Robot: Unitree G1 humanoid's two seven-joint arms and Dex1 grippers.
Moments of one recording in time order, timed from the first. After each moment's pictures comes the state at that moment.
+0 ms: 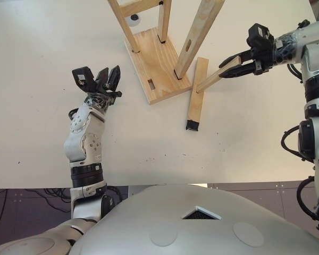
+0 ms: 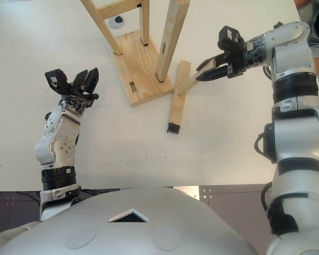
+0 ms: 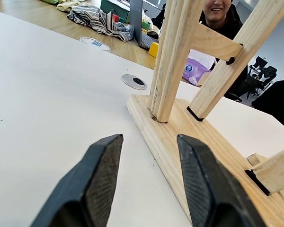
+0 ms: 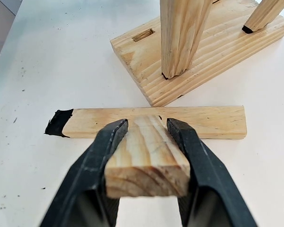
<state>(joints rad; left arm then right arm) 0.03 0.12 0.20 -0.12 -0.47 0.41 -0.24 -0.81 -0.61 0.24 0.82 0.04 0.10 1.58</state>
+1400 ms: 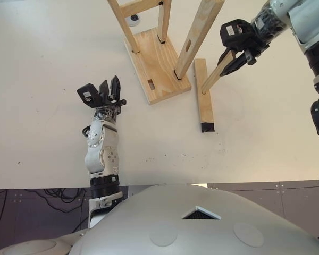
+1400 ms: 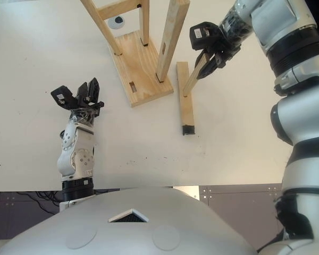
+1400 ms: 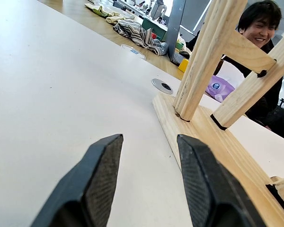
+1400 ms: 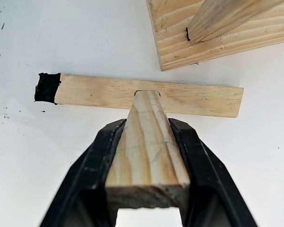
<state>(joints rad) 0.15 -0.07 0.15 -0.12 -0.41 0.19 -0.09 -1.11 -0.65 0.76 0.70 -0.05 0.17 1.61</state>
